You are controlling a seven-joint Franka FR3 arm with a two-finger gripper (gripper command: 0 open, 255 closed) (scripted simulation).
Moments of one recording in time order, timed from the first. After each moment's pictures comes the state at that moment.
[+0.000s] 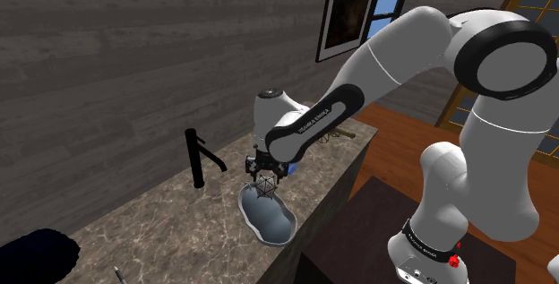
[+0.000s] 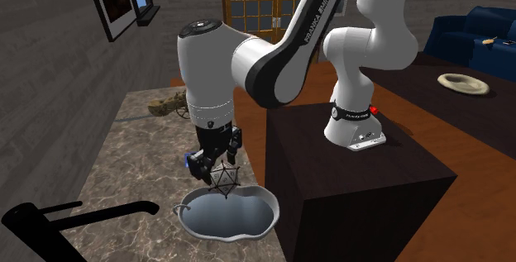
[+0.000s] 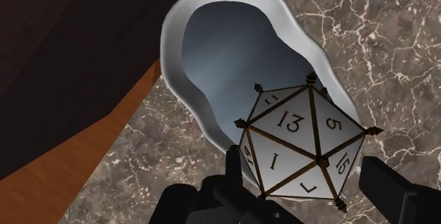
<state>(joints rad) 0.90 0.17 -0.47 -2.34 0.07 2.48 1.22</state>
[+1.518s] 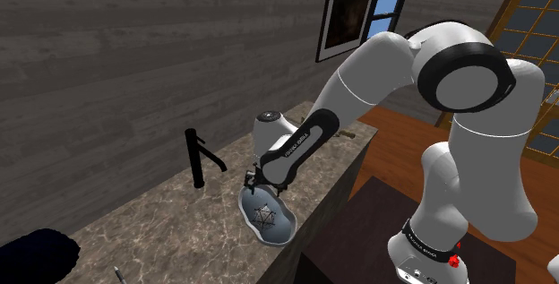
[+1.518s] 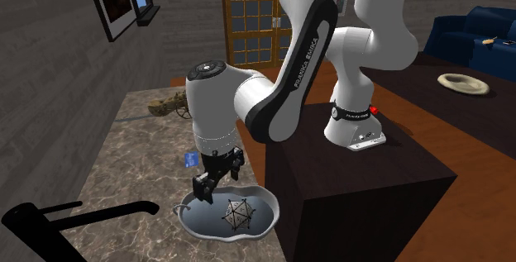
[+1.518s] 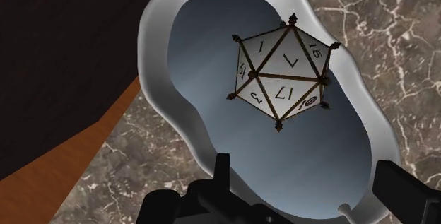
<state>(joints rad) 0.86 0.34 -0.40 -2.35 0.21 2.64 1.13</state>
